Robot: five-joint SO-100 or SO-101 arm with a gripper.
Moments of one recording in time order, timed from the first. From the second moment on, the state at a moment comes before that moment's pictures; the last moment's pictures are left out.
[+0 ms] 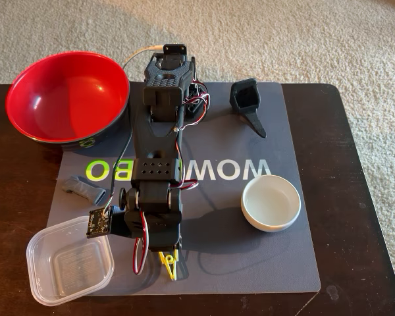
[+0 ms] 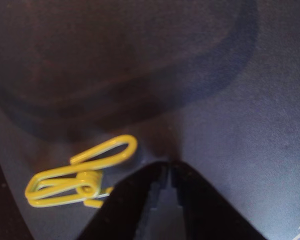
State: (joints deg) arm 1.4 22.7 23.0 98.0 -1.8
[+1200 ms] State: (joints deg) arm 1.6 56.3 31.6 98.1 25.5
